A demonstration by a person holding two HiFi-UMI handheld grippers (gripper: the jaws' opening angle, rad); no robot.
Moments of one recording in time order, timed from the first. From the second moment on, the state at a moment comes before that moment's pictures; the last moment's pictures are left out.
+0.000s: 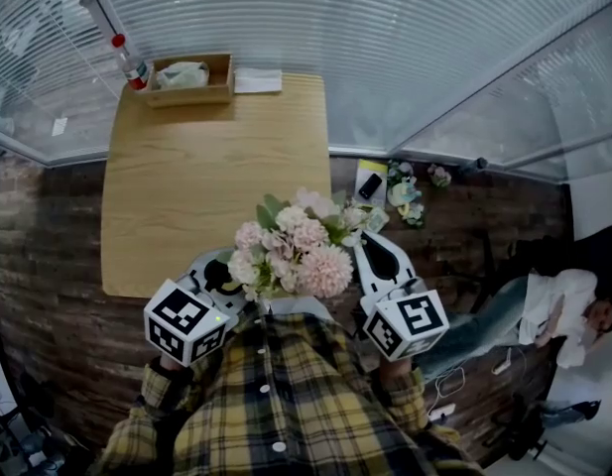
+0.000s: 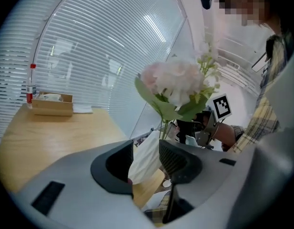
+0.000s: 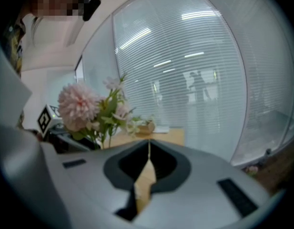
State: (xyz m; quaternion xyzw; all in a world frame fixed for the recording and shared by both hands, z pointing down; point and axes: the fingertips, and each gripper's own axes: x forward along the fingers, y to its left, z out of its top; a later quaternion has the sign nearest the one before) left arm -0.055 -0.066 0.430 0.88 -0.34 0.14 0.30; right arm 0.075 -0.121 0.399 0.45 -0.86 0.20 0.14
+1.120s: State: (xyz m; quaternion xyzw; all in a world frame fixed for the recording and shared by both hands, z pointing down) left arm -0.122 -0.141 0.322 0.85 -0.48 0.00 0.20; right arm 0.090 -0.152 0.339 0.46 -0.87 0.15 0.10
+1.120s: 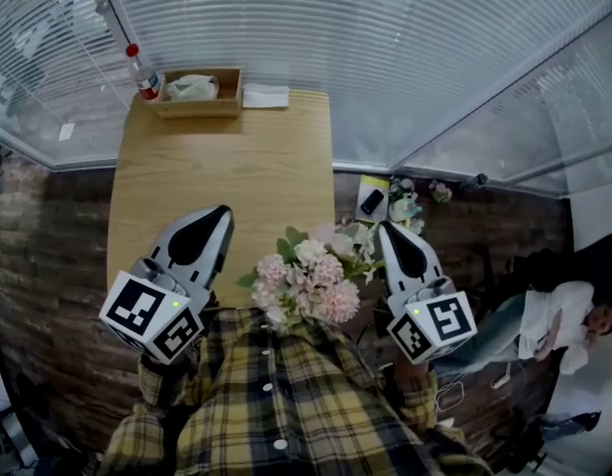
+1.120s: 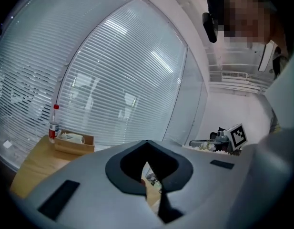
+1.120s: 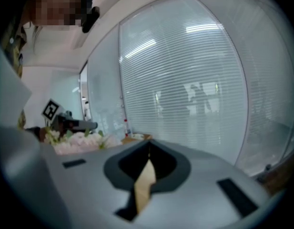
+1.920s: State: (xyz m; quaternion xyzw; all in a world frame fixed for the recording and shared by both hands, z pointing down) left arm -0.100 -0.144 0.296 0.87 -0.46 -0.01 0.18; right arm 0.081 -0.155 0.305 0.45 -0.88 0.11 0.09
